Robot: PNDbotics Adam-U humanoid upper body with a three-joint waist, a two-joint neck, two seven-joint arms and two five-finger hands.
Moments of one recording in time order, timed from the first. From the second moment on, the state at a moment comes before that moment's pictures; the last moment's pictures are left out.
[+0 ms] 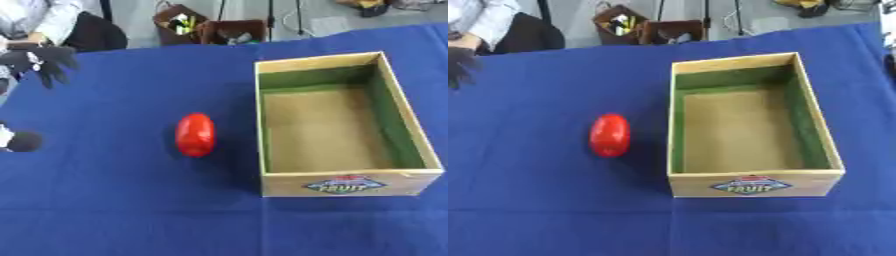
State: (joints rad) left arm -0.46 0.81 0.15 -1.62 -0.27 -0.60 -0.41; right arm -0.64 -0.51 0.15 -1.98 0.05 -0.04 -0.23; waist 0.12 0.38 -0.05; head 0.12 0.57
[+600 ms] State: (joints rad) left arm -0.65 0.77 0.08 -1.46 -0.28 -0.58 -0.52; right arm -0.65 -0.51 0.16 -1.98 0.04 -0.04 -0.22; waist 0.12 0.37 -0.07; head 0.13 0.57
